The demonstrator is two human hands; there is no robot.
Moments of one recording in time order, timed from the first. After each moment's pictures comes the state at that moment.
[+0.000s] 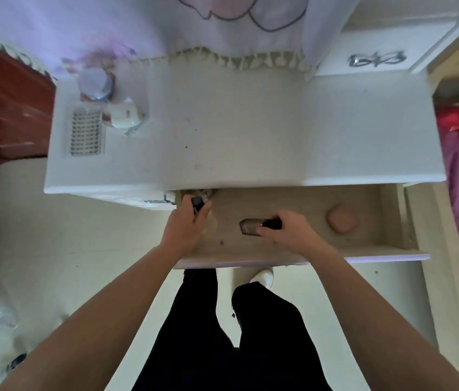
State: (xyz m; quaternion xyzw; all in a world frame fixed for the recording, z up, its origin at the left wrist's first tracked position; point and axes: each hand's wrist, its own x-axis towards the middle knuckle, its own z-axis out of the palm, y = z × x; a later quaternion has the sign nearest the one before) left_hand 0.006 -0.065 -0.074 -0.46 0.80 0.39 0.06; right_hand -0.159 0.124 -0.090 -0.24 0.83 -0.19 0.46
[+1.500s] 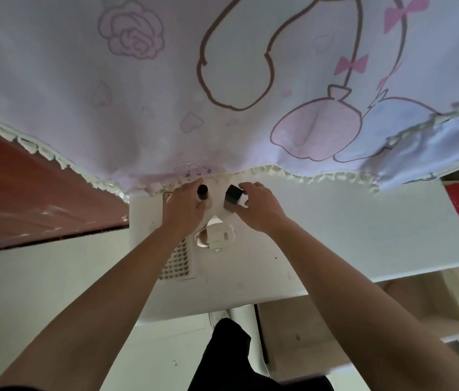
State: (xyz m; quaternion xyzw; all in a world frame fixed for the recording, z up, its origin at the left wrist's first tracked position) left_hand -0.068 -0.453 -0.011 -0.30 0.90 0.31 0.04; right_hand -0.178 -0.293 0.026 -0.26 0.90 -0.21 0.28
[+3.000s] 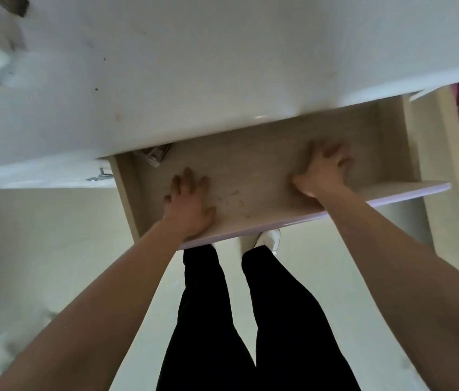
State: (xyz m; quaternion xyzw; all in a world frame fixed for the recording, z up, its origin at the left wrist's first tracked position) left_hand -0.021 -0.013 -0.208 -0.25 0.89 0.17 0.34; right_hand -0.217 0.188 -0.203 -0.03 0.92 -0.03 0.38
